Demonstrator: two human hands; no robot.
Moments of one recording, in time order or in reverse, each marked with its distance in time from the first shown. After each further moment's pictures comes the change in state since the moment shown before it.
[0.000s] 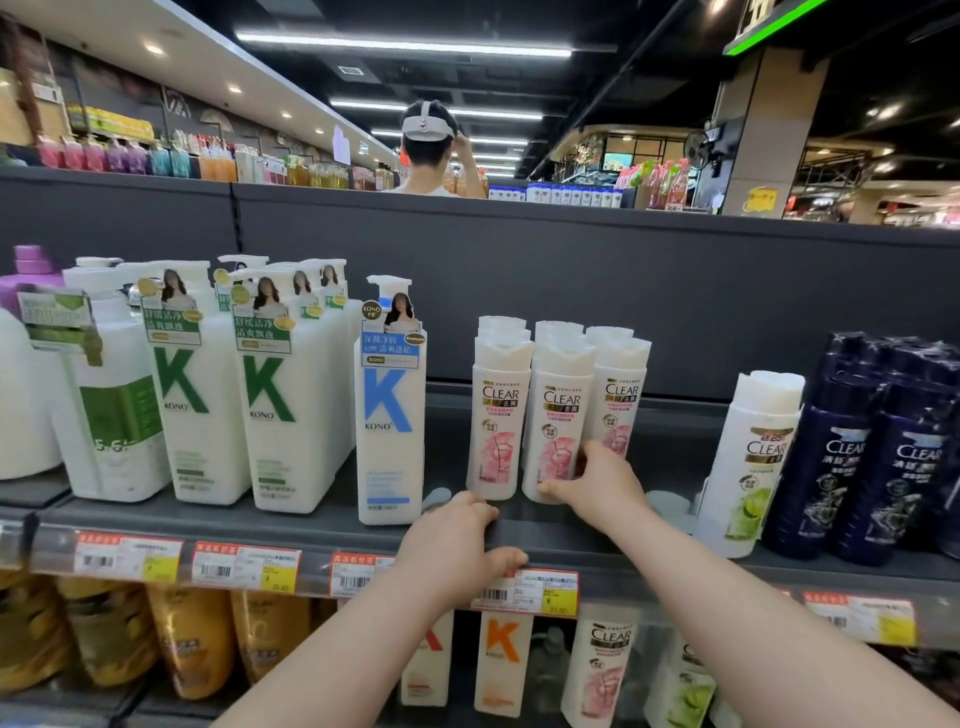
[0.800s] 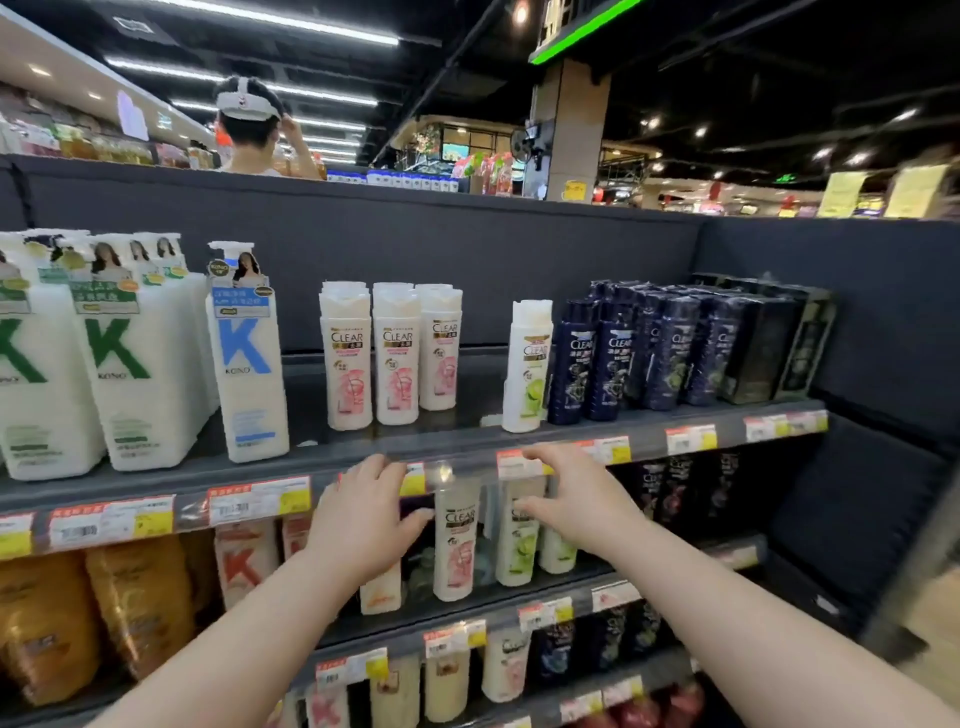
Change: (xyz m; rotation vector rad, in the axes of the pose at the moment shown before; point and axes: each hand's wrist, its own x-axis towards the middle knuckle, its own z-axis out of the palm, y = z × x) left_hand -0.082 0.038 0.030 0.126 0.182 0.220; right_hand -0.189 0.060 -0.080 -0.257 0.062 -0.029
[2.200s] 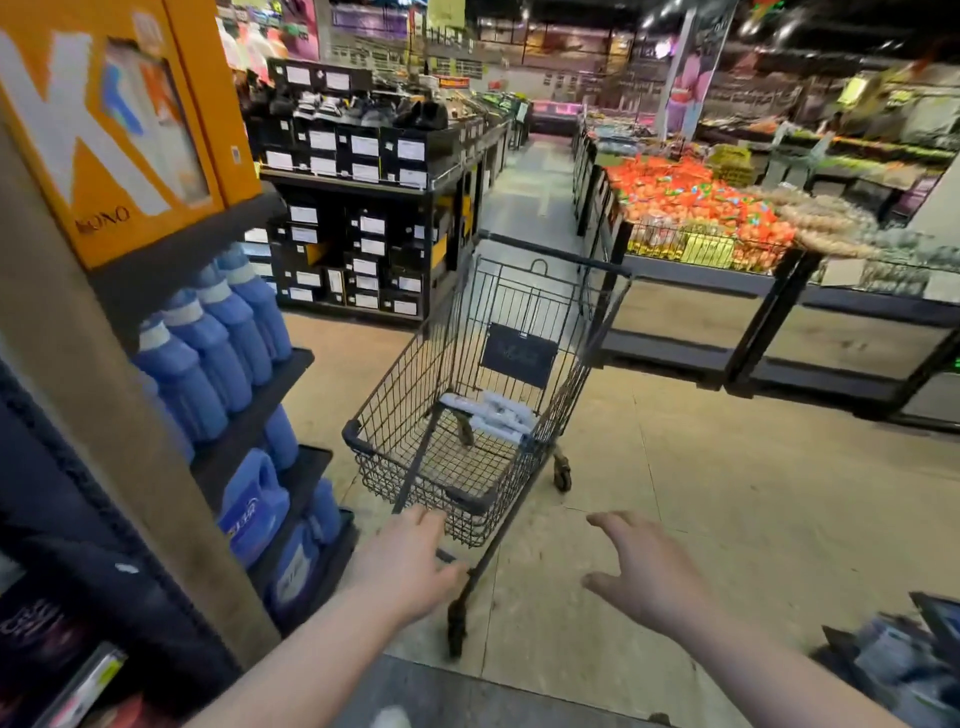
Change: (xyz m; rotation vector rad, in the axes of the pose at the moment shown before) left_hand -0.128 0.781 0.292 -0.138 -0.744 1.045; right_hand -0.464 0.587 -0.260 -0.238 0.053 1.272
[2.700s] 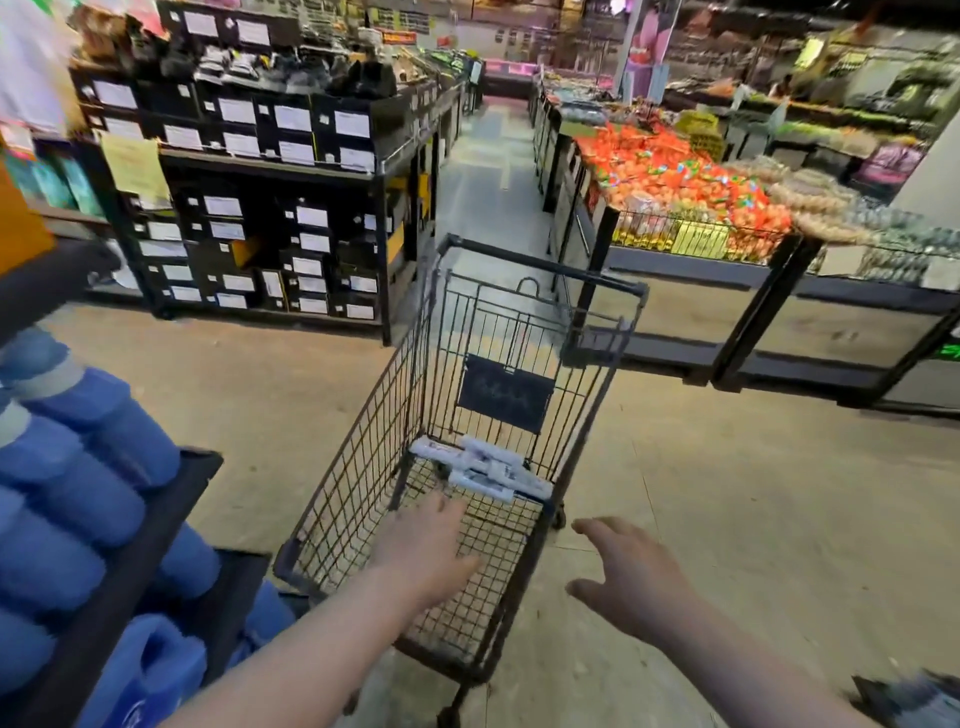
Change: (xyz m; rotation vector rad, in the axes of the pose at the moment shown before) left_hand 0.305 -0.019 -0.048 0.050 -0.112 0.134; right_hand 0.274 -0.014 -0.048 0.030 -0.056 0.109
